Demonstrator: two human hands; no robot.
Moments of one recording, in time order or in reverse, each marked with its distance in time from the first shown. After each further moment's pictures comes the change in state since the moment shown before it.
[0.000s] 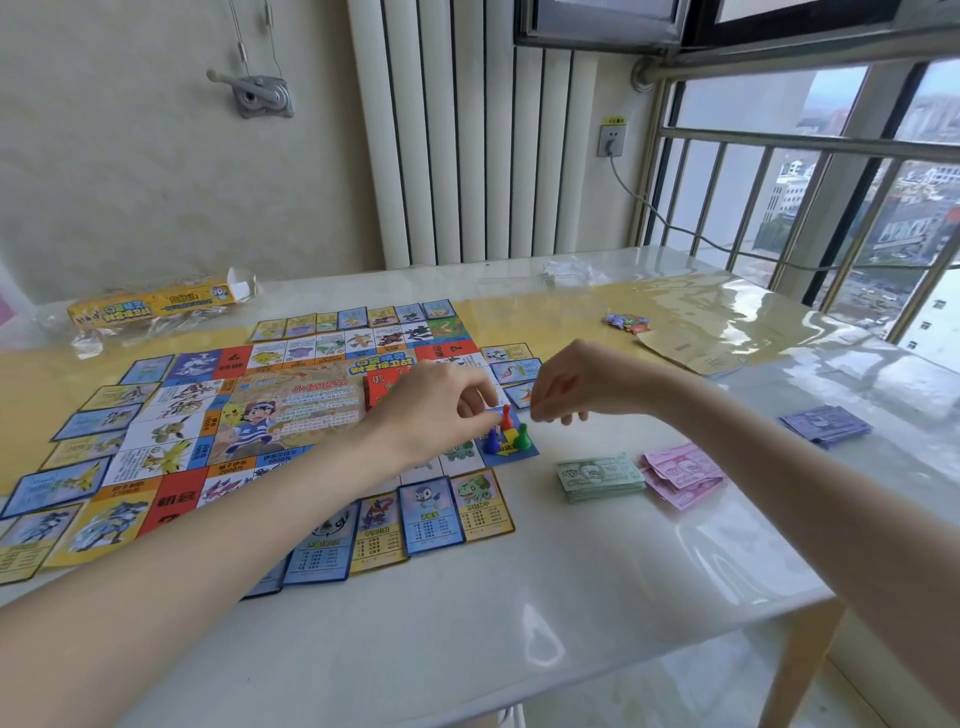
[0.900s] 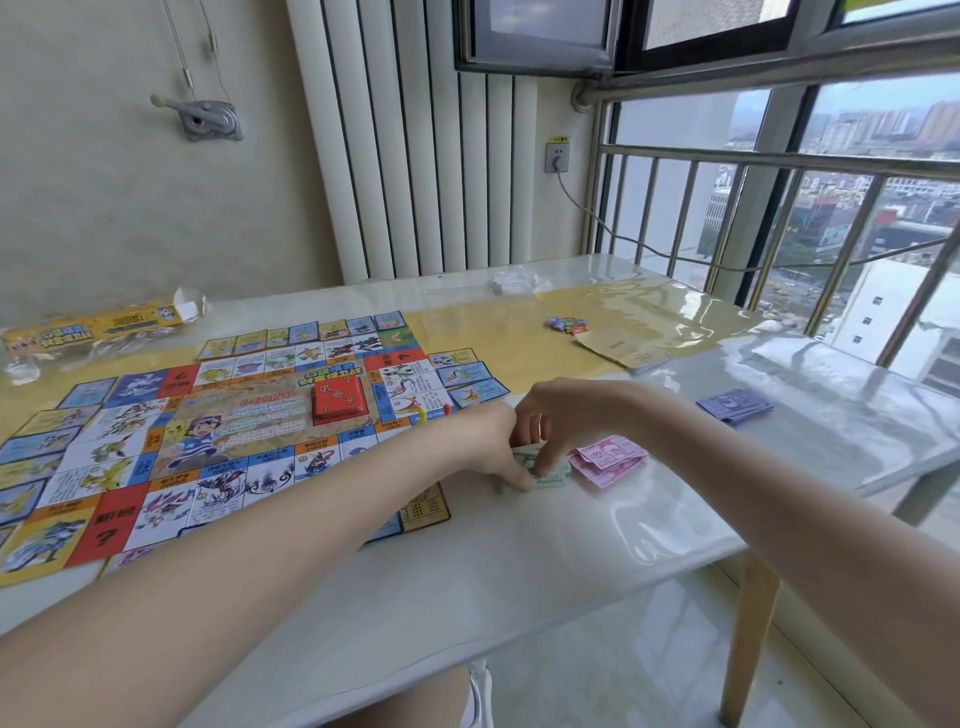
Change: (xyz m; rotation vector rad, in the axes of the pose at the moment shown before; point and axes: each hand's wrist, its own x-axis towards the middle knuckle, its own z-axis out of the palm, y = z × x) left_hand 0.028 0.072 0.050 0.203 -0.540 -0.161; right_hand -0.048 0.003 0.000 -0.344 -0.211 0.113
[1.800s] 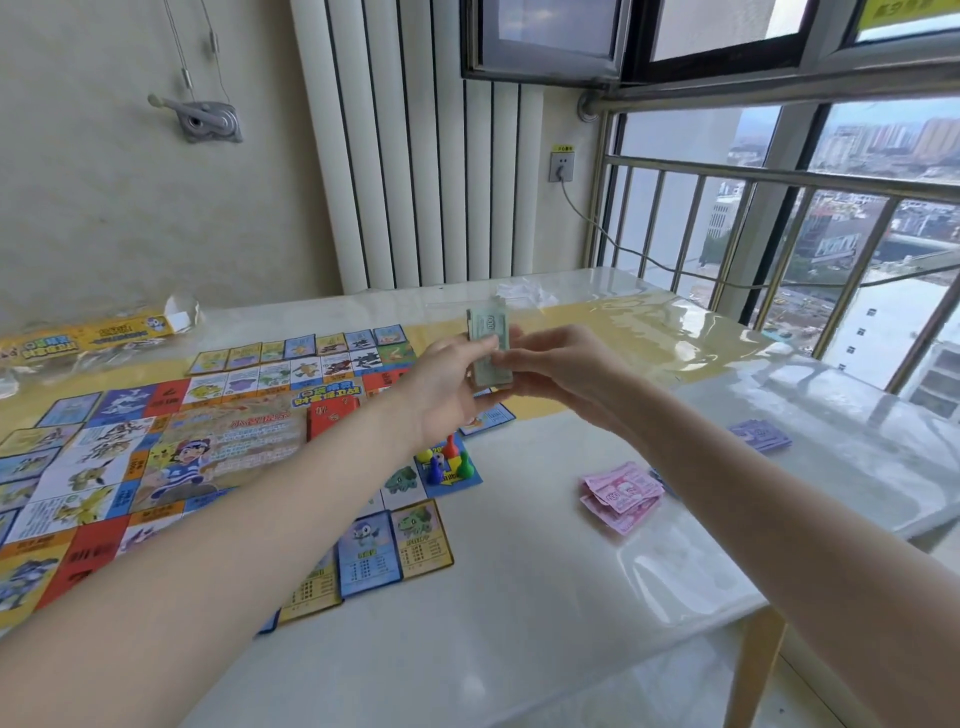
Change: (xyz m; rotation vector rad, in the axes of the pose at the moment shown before) left_hand 0.020 -0.022 -0.045 -1.609 0.203 0.128; right_hand 0.029 0.004 -0.030 1.406 0.461 0.018
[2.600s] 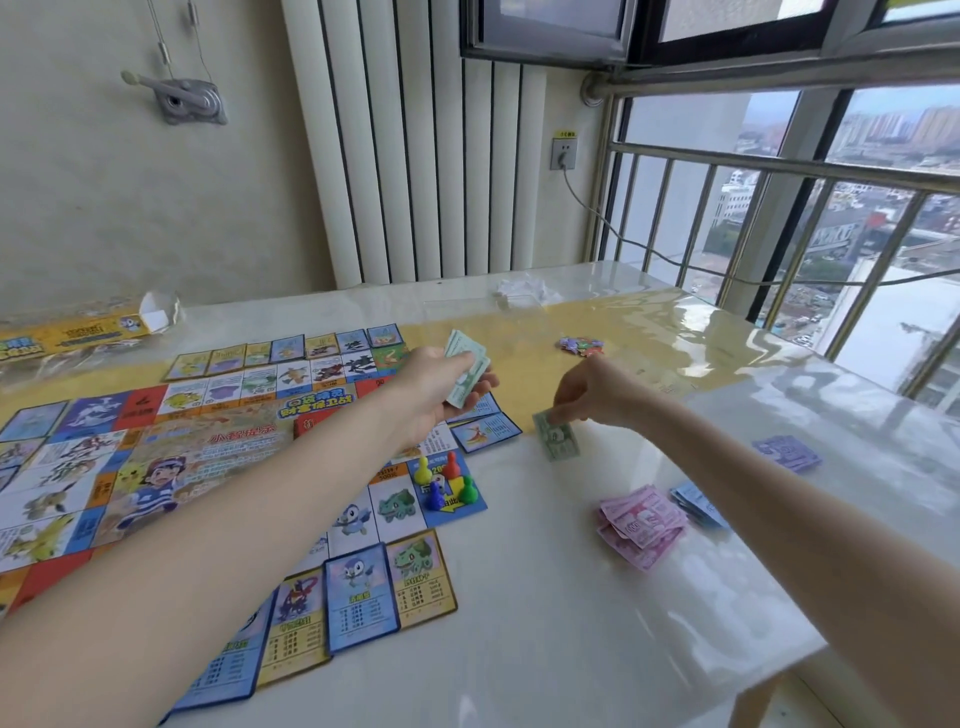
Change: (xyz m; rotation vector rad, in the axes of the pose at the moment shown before) left_hand 0.032 0.006 -0.021 0.238 0.245 -0.090; right_hand 0.052 0.033 -0.050 -1.017 0.019 0.028
